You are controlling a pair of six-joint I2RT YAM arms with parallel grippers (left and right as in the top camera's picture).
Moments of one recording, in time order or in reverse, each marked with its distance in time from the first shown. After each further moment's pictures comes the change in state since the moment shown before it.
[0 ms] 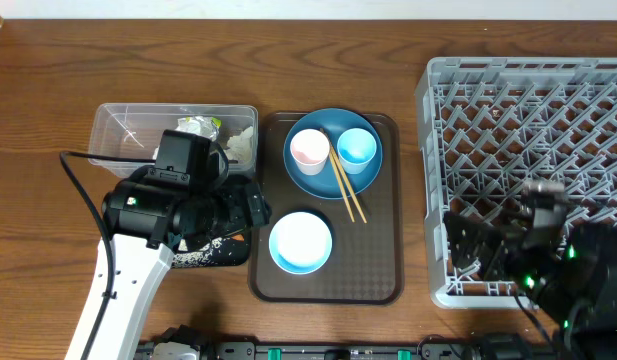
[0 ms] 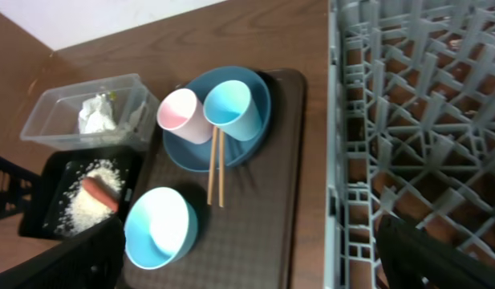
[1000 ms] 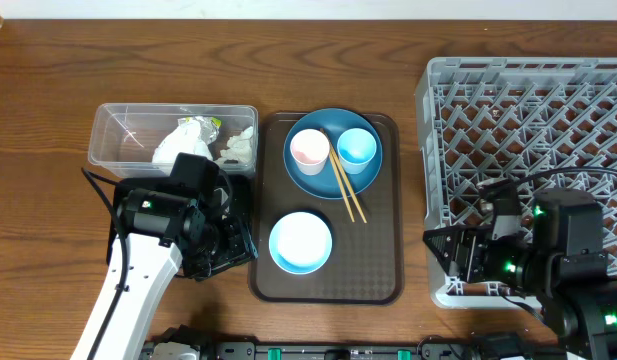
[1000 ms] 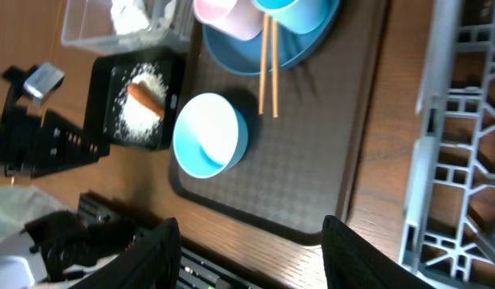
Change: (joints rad) left arm -0.001 0.001 -0.141 -0.104 0.000 0.000; right arm 0.046 0.148 0.011 -0.169 -0.206 -0.013
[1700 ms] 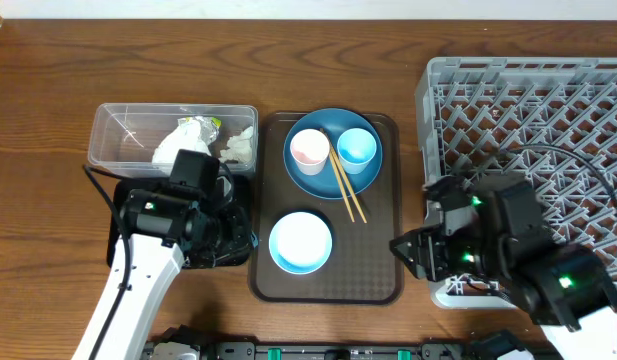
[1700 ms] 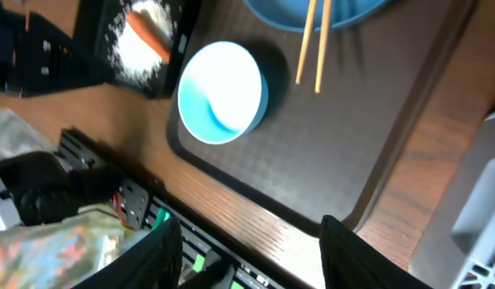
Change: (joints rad) left arm 0.000 0.000 -0.048 0.160 0.000 0.000; right arm 0.272 0.148 -0.006 0.071 0.072 -0.002
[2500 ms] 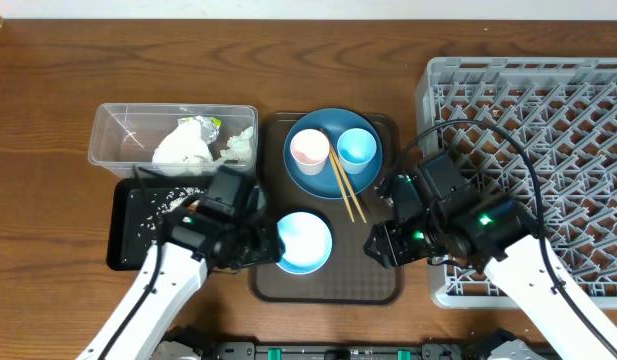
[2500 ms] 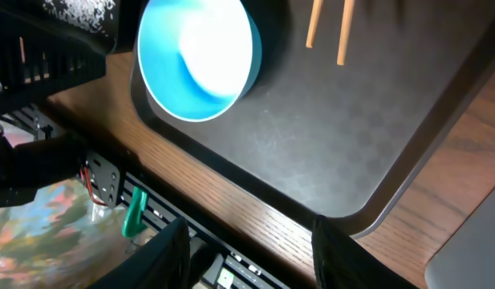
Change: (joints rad) left arm -0.189 0.000 -0.132 0.229 0.030 -0.004; right arm 0.112 0.274 -0.002 0.048 0.021 -0.001
